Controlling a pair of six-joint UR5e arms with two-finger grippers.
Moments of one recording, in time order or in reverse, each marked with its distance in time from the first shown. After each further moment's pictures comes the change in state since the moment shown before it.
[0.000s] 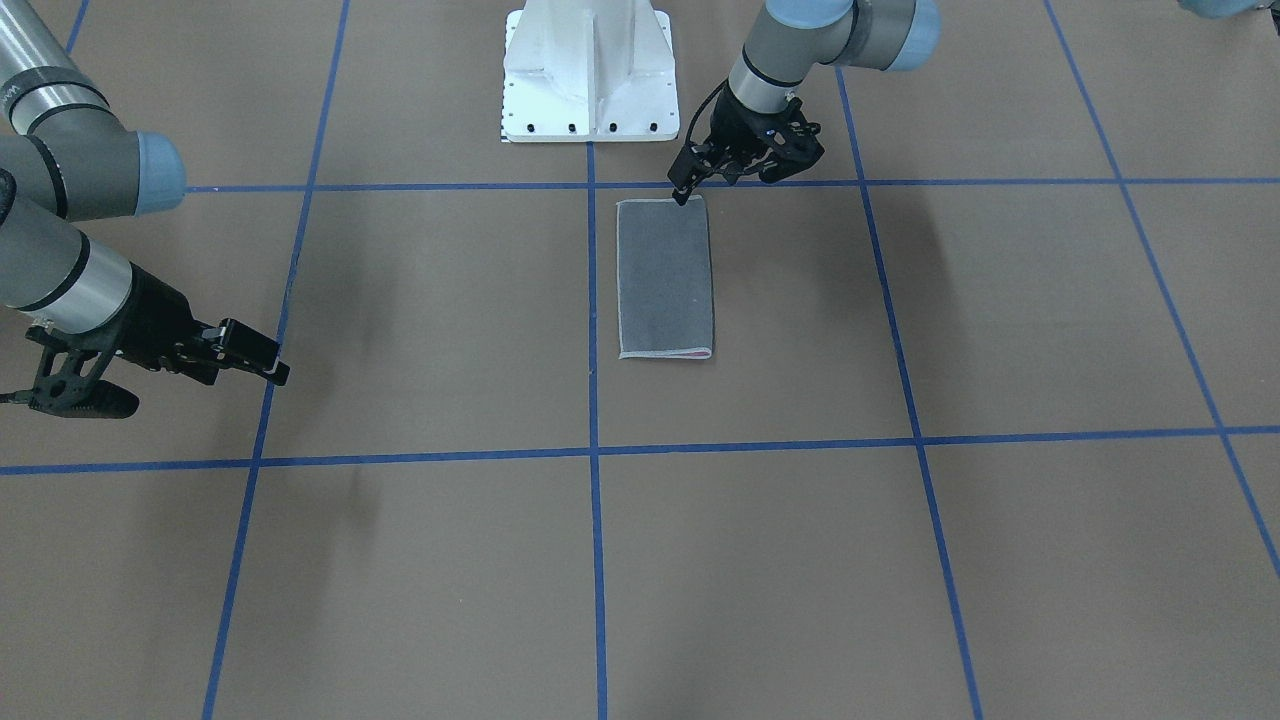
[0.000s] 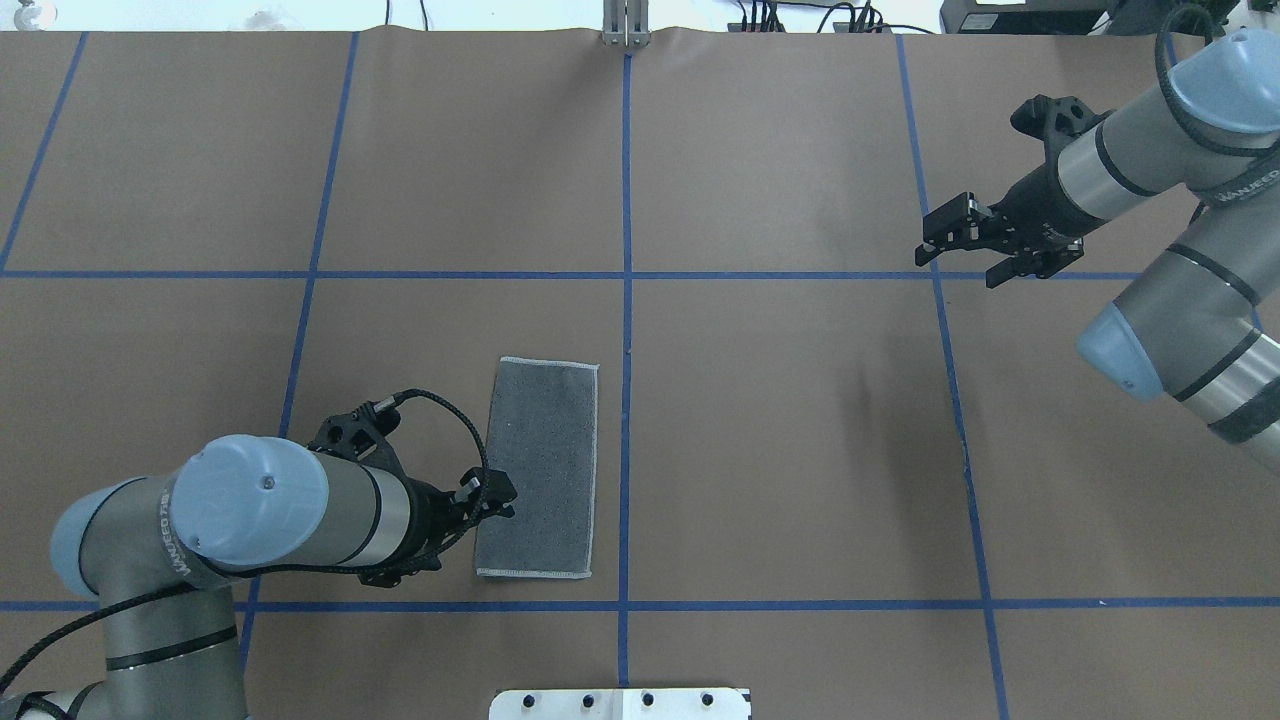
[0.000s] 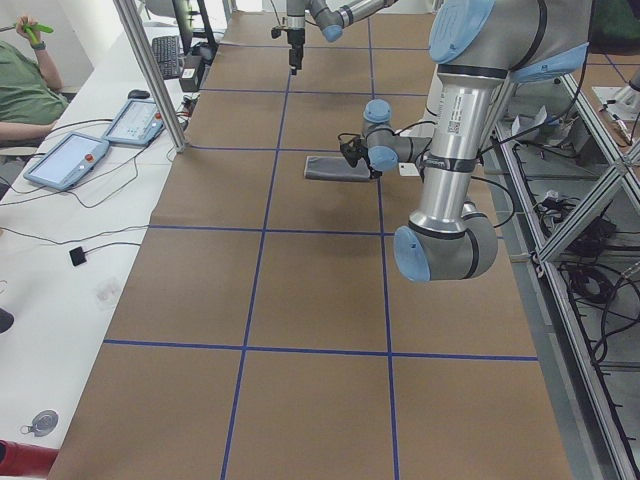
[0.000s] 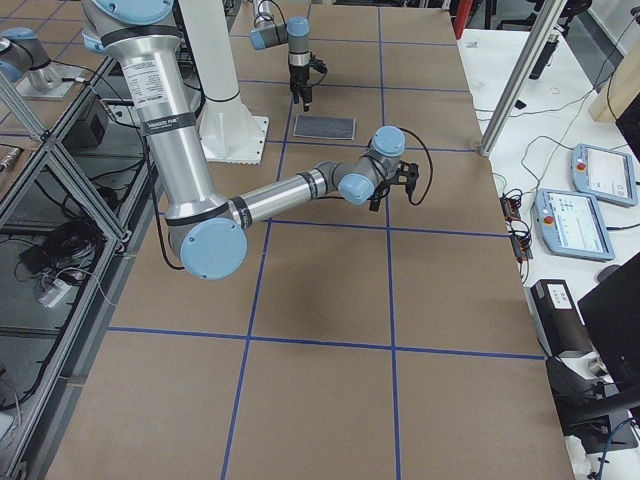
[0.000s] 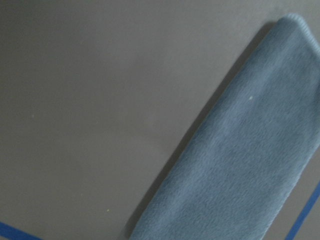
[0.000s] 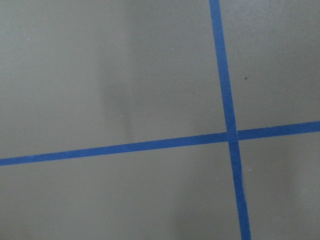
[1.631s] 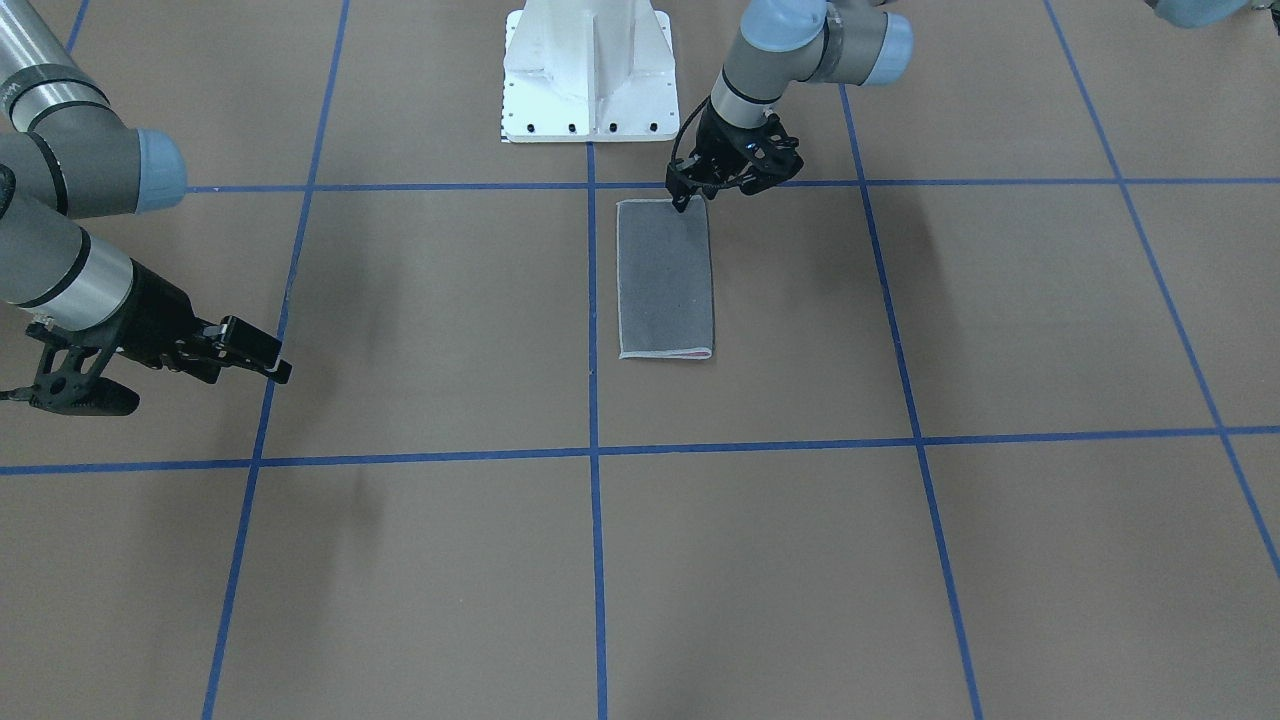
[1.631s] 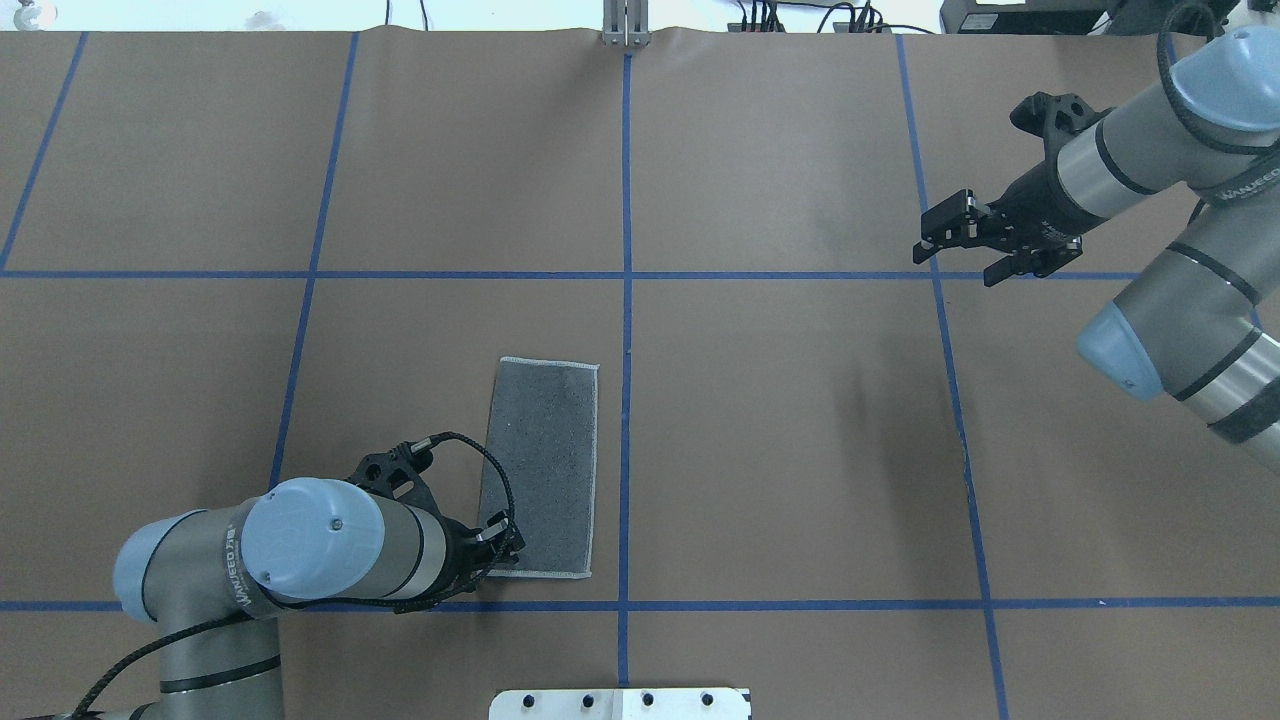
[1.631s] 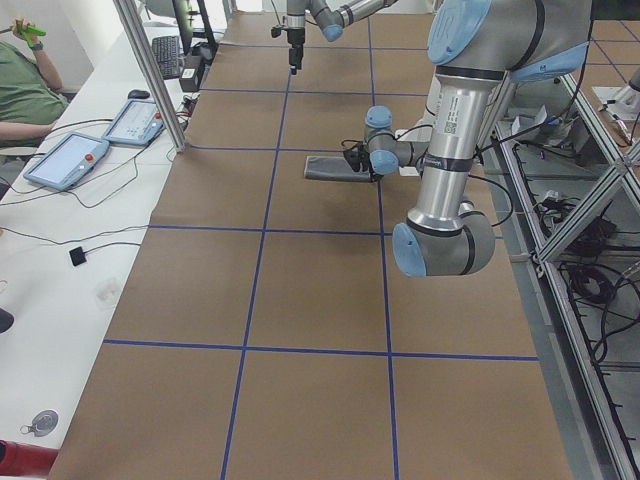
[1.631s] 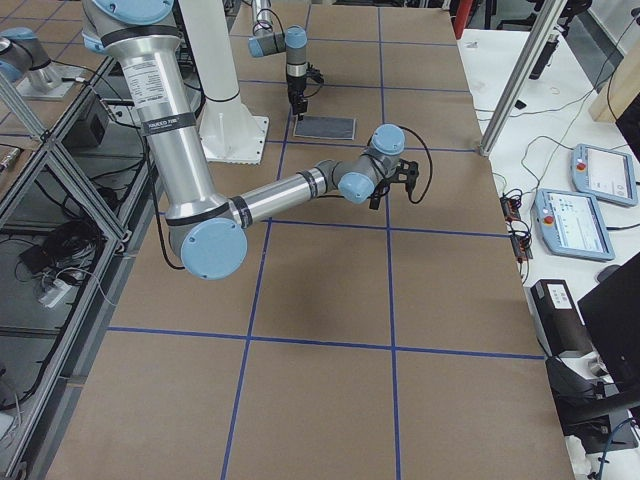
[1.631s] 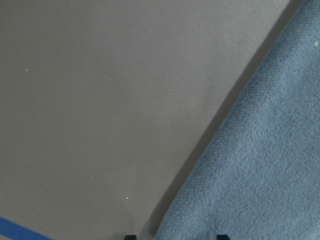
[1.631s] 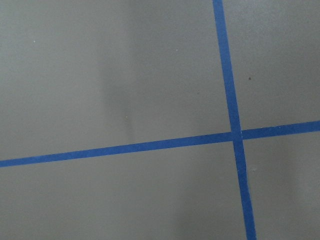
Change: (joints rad) left arm 0.024 -0.035 0.071 -0.003 0.002 0.008; right arm 0.000 0.001 0.007 0.000 -0.001 0.007
